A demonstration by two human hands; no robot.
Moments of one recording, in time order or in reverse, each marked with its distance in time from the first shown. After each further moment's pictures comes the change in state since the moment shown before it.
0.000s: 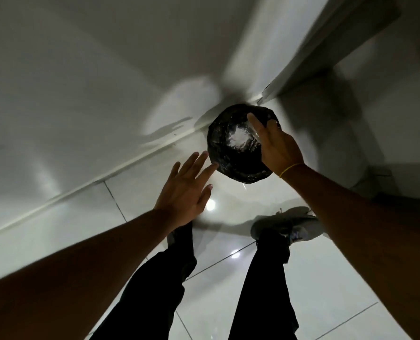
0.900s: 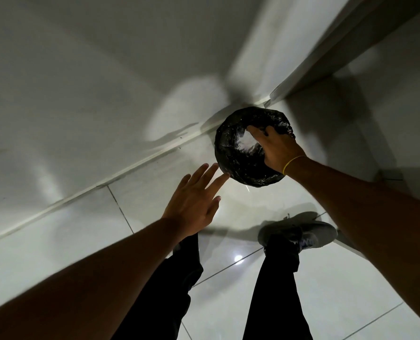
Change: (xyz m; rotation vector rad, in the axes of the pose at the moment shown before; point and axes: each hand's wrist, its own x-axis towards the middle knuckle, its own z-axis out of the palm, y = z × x) left_hand -0.001 -0.012 0.014 -0.008 -0.054 0.038; right_hand 0.032 -0.002 0.026 -0.001 -0.301 -0.053
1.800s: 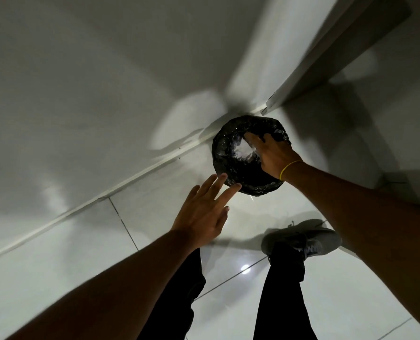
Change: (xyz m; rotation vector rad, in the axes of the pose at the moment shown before) left_hand 0.011 0.025 0.005 0.022 -0.010 0.031; right_hand 0.005 0.009 0.014 0.029 0.077 0.025
